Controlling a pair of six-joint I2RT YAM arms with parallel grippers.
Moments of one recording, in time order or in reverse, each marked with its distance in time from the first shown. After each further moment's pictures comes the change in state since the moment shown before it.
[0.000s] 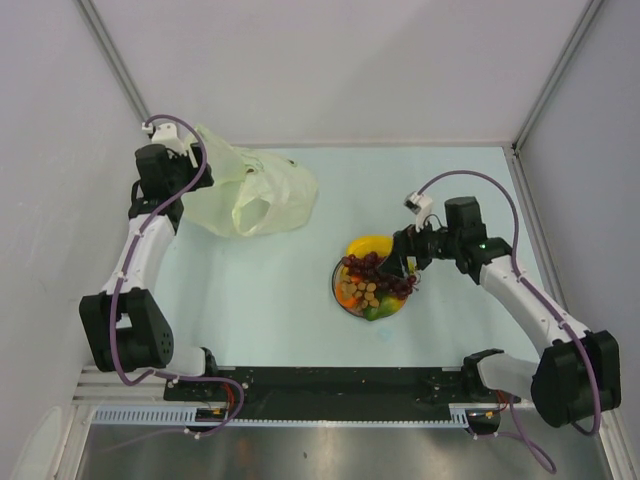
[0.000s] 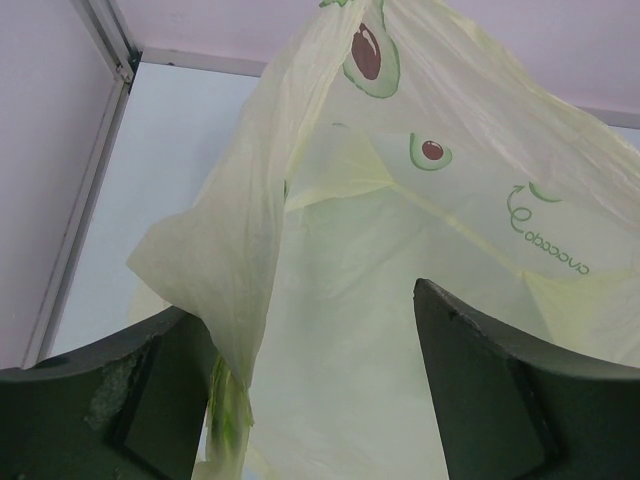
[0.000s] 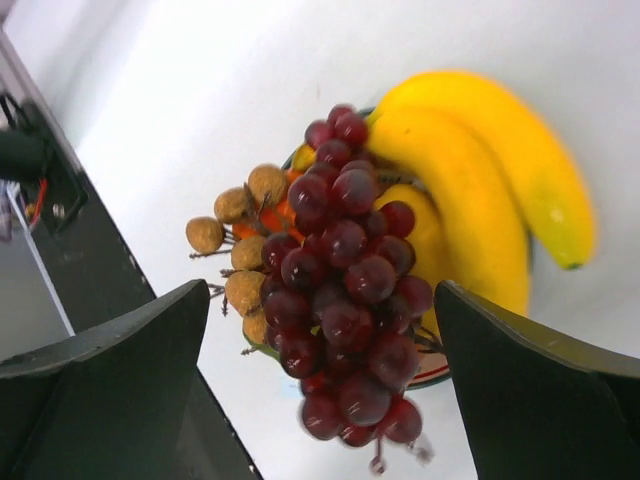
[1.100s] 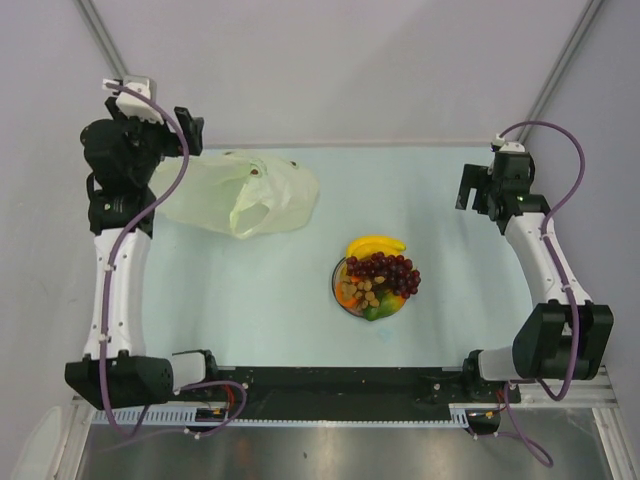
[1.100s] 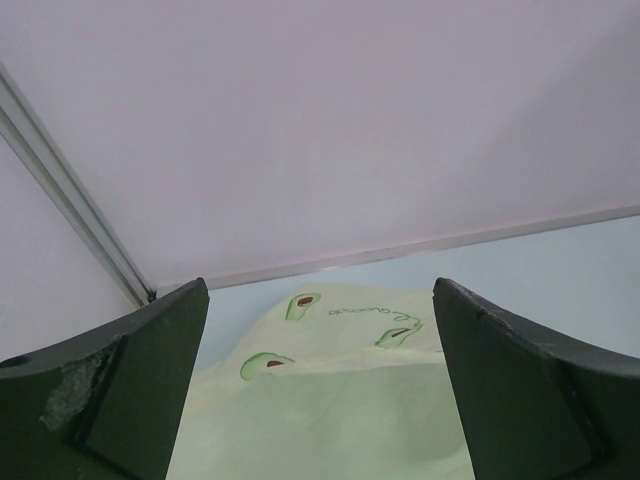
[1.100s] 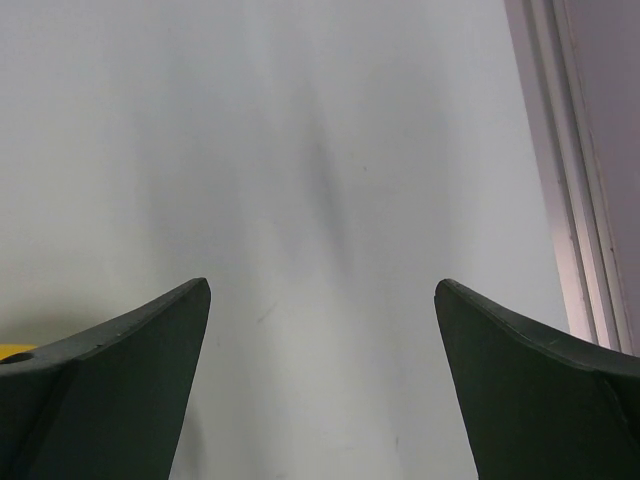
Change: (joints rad) left arm -0.007 -0.163 0.298 -0.090 0.217 0.116; right arm -0.323 0.199 0.370 -0.089 0.835 0.150
